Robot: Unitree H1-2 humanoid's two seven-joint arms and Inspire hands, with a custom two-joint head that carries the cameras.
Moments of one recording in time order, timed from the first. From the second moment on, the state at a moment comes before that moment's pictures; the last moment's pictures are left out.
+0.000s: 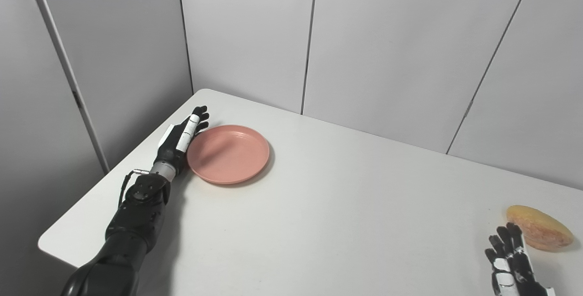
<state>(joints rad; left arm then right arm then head) -0.61 0.50 0.24 0.97 -0.18 -0.33 -0.17 -0.03 -0.04 0.01 -0.15 0.14 -0.05 0.09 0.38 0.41</state>
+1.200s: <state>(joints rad) -0.63 0.39 0.20 0.95 -0.20 -0.40 -0.23 -0.03 -0.04 0.00 -0.14 0.14 -0.05 0.09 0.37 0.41</state>
